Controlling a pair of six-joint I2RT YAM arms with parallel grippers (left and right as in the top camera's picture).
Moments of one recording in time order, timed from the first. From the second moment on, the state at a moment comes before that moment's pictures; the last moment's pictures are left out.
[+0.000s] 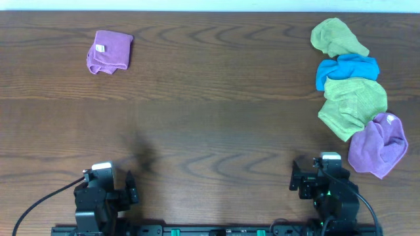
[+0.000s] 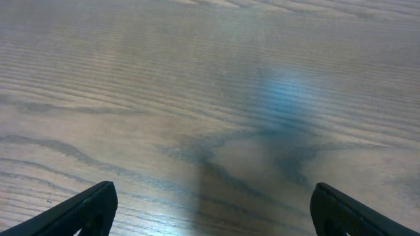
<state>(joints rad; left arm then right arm) 0.00 0.01 0.37 -1.05 -0.12 -0.06 0.03 0.02 0.18 -0.76 0.05 0.01</state>
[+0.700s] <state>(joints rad) 0.00 0.01 0.37 -1.05 -0.12 -0.06 0.03 0.80 0.72 -0.51 0.15 -0.04</state>
